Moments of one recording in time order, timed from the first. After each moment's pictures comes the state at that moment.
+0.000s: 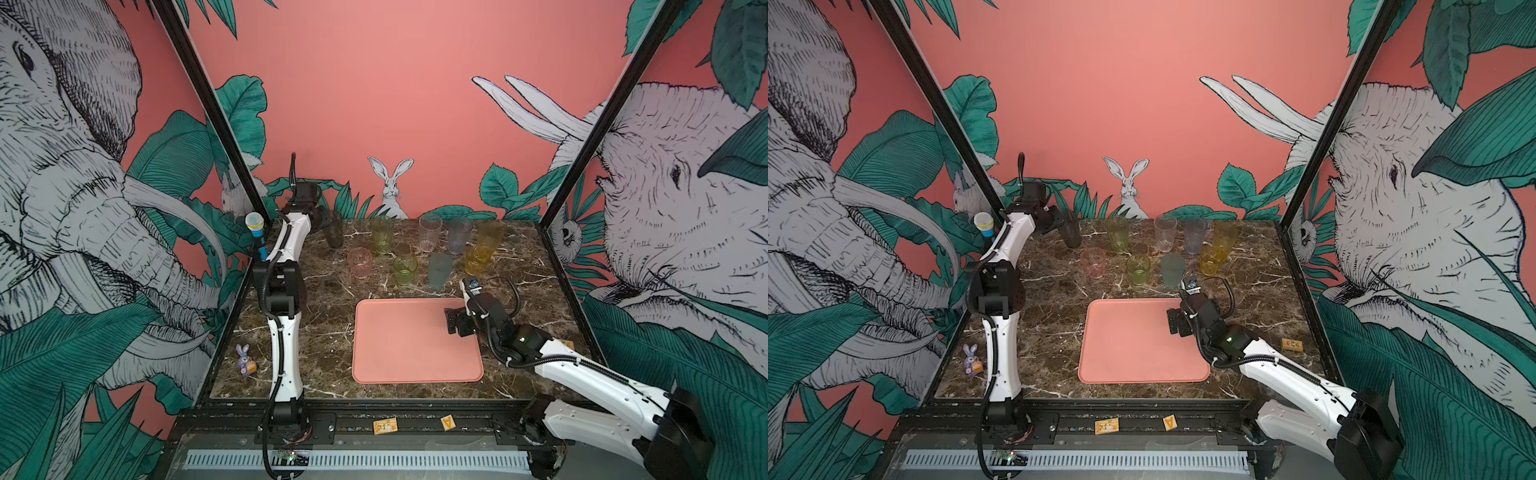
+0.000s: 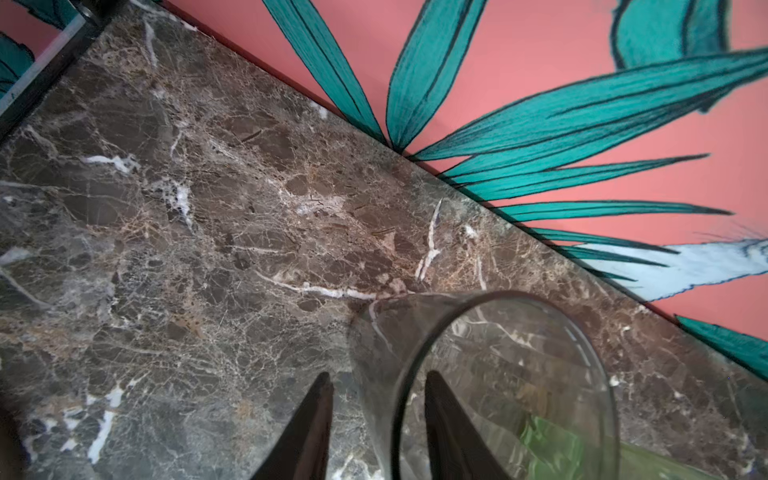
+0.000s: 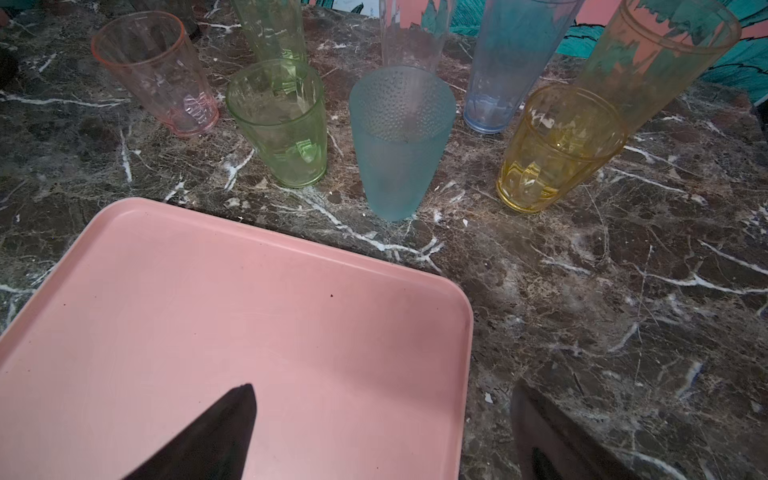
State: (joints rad) left arm -0.04 2.40 2.34 -0.79 -0.02 -0.49; right arm 0.77 1.05 0.67 -0.32 0.37 0.29
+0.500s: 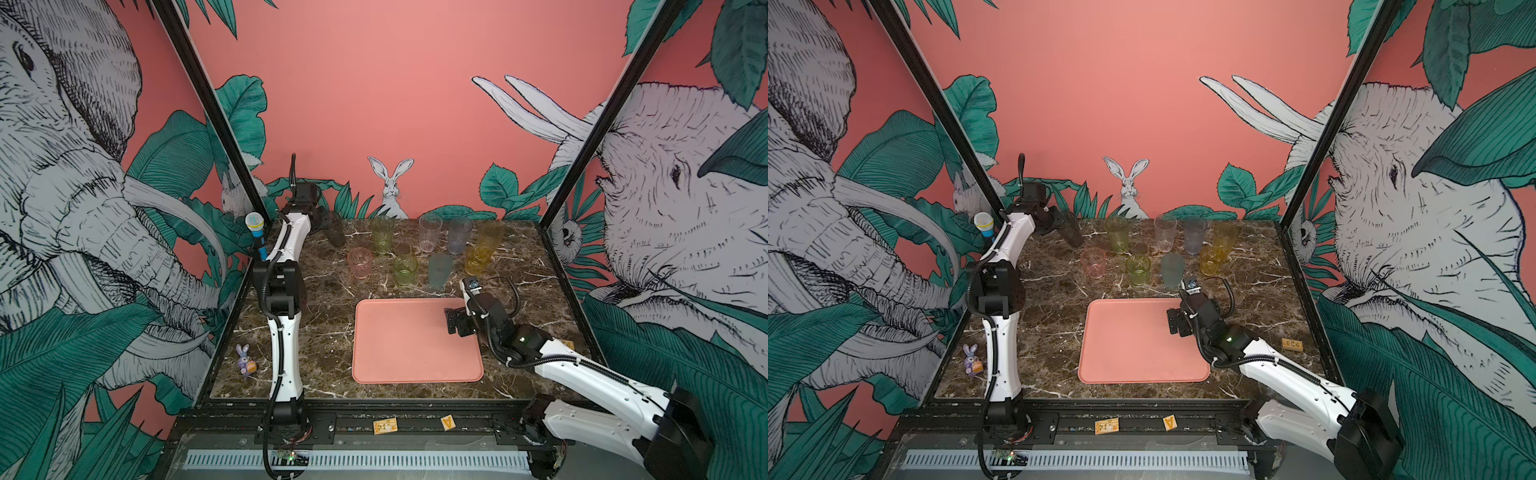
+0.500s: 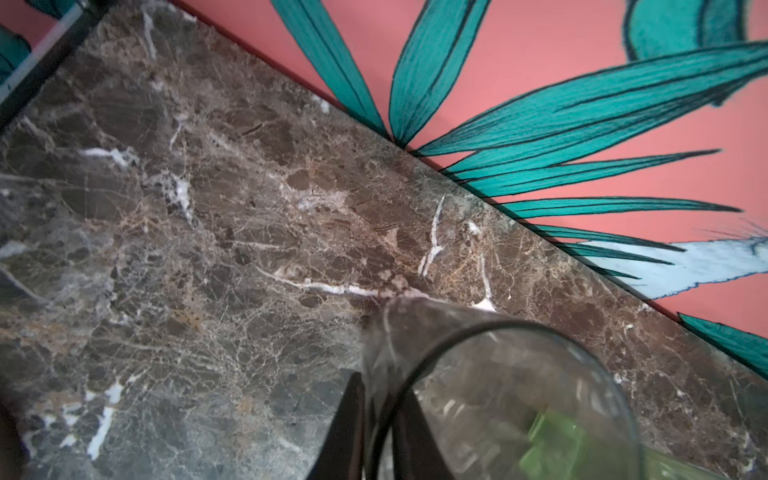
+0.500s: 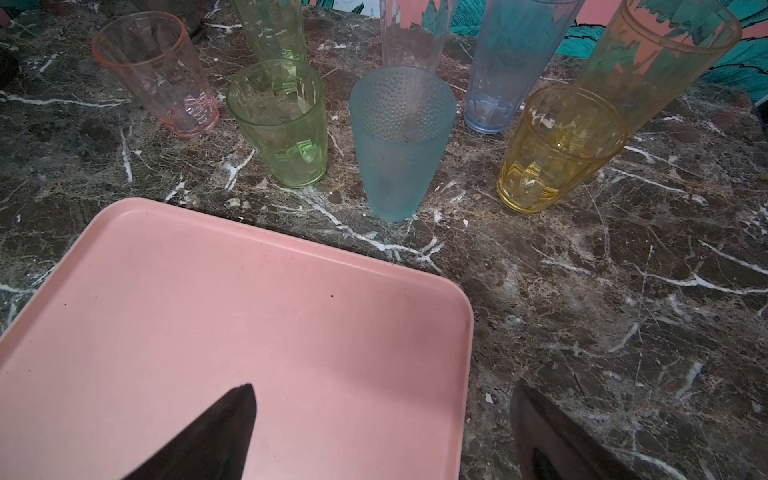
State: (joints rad) left arm -0.03 2.40 2.33 -0.81 0.00 -0.50; right arm 0.77 1.05 0.67 -0.32 0.37 0.29
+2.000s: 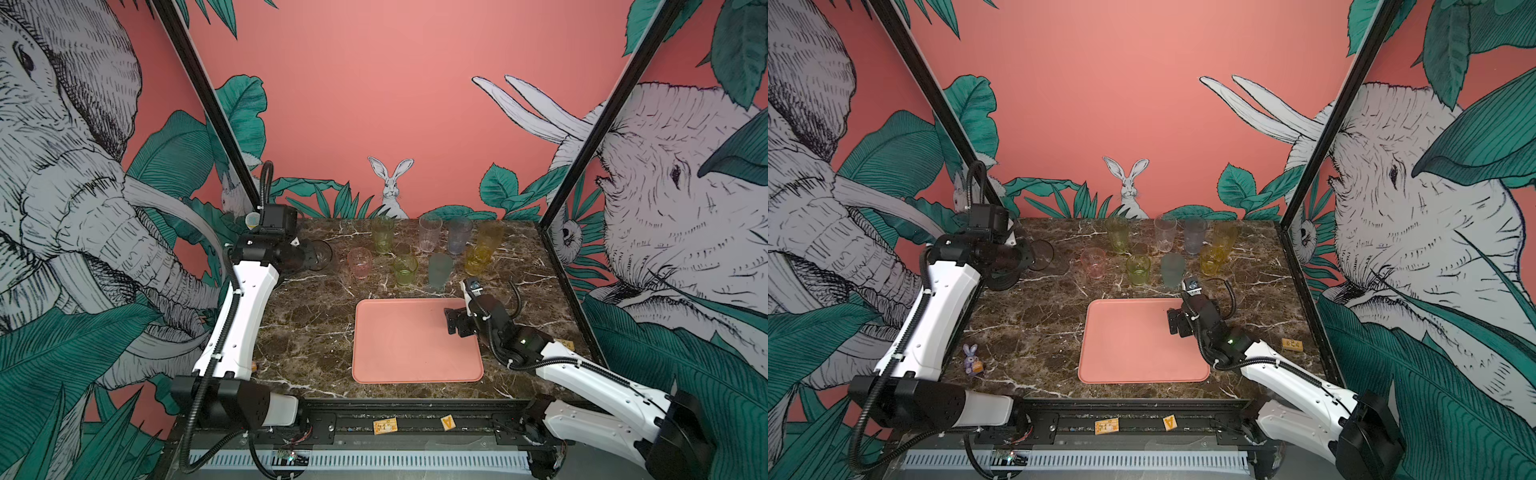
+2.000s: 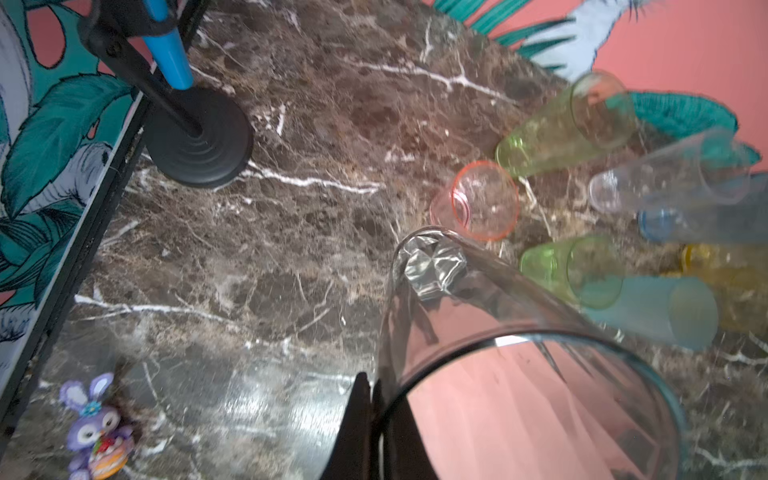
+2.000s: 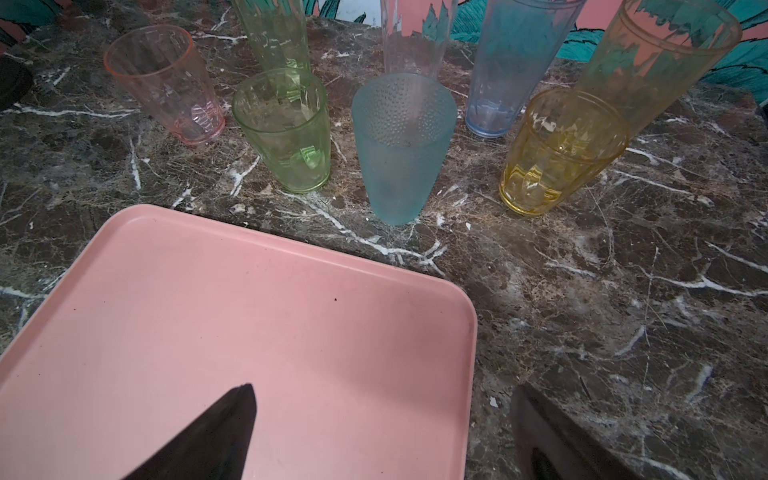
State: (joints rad) left arm -0.15 1.36 1.57 -1.17 -0.02 -0.42; right arm 0.77 1.02 0.64 -0.29 0.37 0.30
